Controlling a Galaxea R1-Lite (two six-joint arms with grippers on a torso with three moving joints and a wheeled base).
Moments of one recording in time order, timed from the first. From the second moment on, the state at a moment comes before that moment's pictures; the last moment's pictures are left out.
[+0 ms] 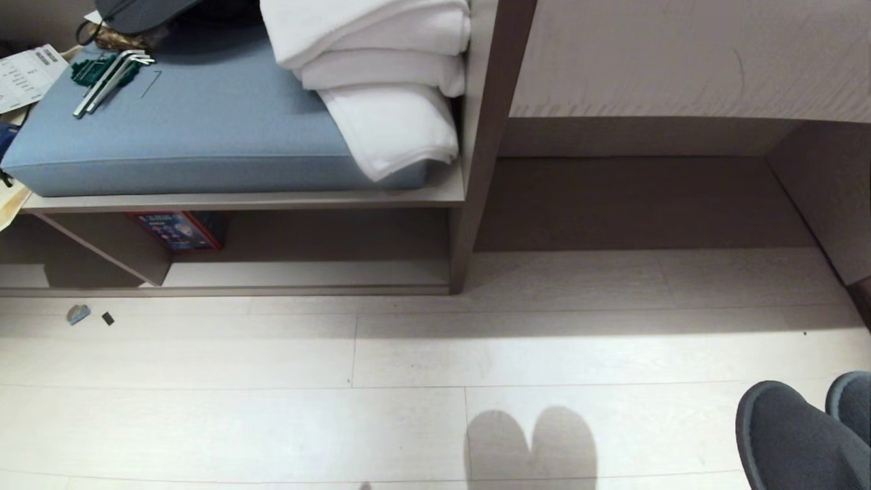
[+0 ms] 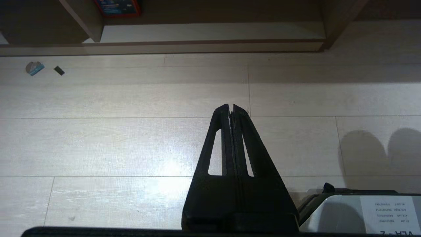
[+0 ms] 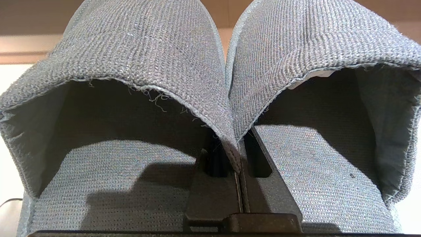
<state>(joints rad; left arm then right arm) 0.00 0.00 0.00 0.00 0.00 -0.01 0.00 0.00 0.00 0.00 0.00 0.07</state>
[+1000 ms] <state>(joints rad) 0.00 0.00 0.00 0.00 0.00 -0.01 0.00 0.00 0.00 0.00 0.00 0.07</state>
